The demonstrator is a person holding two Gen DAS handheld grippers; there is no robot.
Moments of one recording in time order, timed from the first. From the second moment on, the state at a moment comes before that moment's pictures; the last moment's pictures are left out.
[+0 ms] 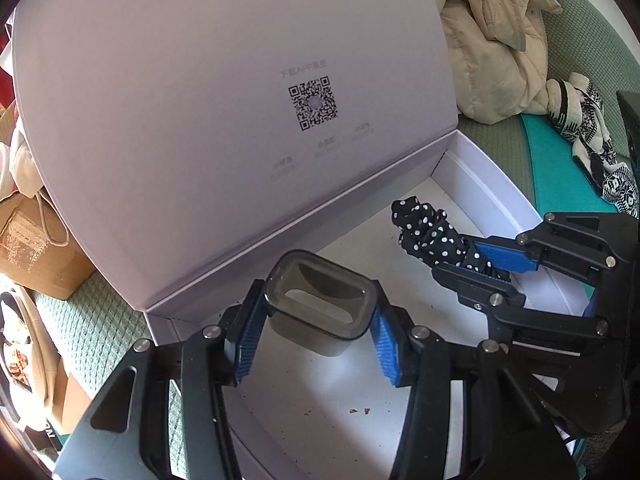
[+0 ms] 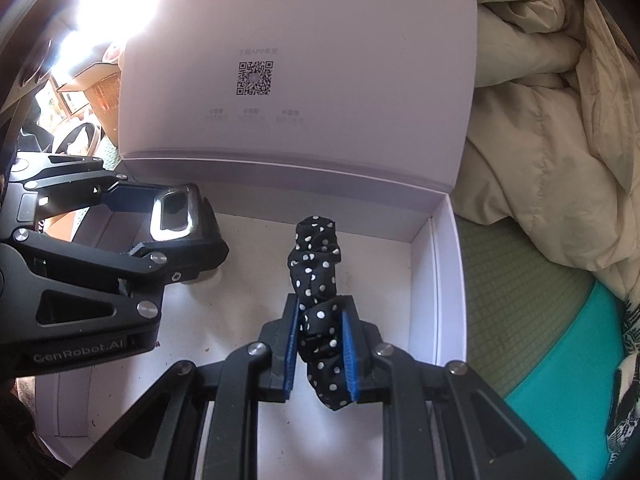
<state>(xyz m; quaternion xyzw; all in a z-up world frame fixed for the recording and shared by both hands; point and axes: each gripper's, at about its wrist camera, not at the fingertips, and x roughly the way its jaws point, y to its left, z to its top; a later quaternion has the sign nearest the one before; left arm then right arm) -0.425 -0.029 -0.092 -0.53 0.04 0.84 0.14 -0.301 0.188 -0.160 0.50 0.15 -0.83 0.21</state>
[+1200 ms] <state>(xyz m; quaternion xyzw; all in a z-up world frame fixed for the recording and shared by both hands) -0.359 -0.054 -0.013 -0.49 0.02 0.87 0.10 -0.255 0.184 -0.081 0.45 0.16 -0.86 0.20</state>
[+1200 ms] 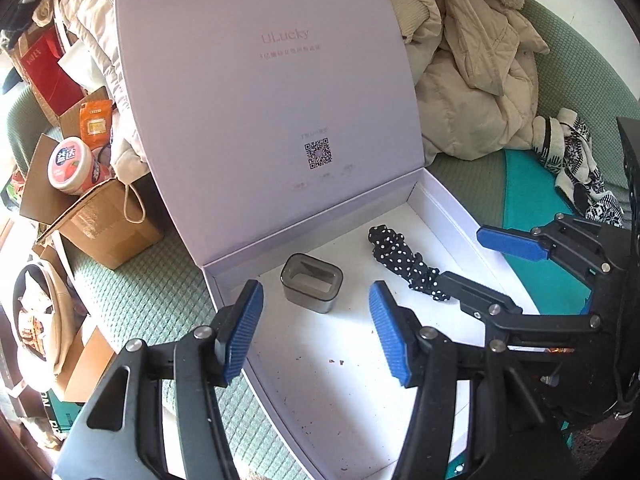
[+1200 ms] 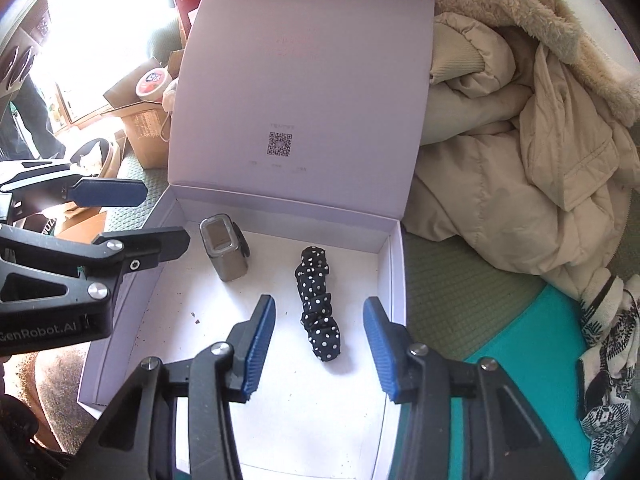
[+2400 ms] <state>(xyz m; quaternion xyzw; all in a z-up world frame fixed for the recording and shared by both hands) -0.148 -0.054 0.091 -0.41 0.01 0.91 0.07 -0.094 0.230 -0.008 0.37 0.17 -0.89 0.21</state>
